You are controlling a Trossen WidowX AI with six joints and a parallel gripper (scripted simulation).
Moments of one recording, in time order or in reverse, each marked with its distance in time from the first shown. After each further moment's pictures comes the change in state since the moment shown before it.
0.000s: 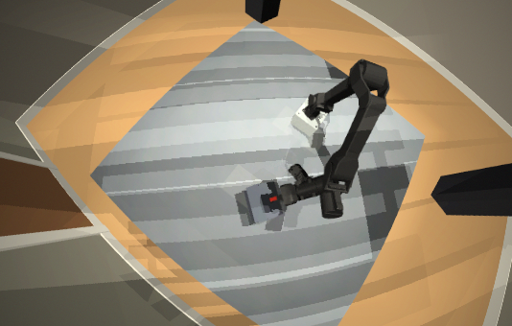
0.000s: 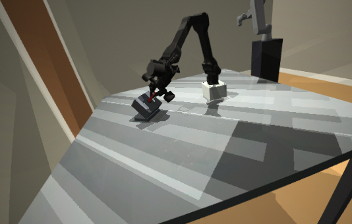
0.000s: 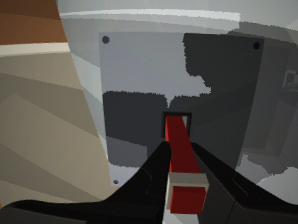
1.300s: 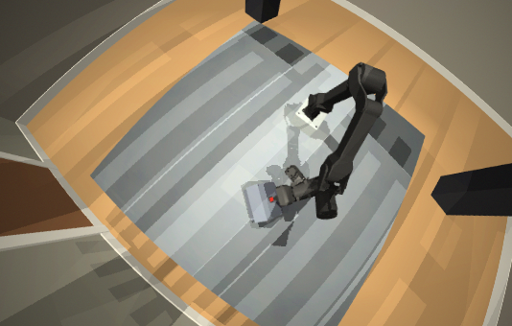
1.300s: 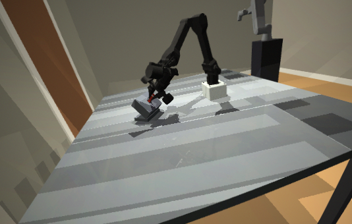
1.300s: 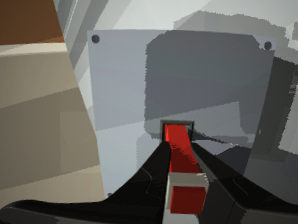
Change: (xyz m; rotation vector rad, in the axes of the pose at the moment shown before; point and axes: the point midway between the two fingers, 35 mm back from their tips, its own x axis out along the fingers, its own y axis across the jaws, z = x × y) arm 0.015 -0.001 0.000 0.000 -0.001 0.001
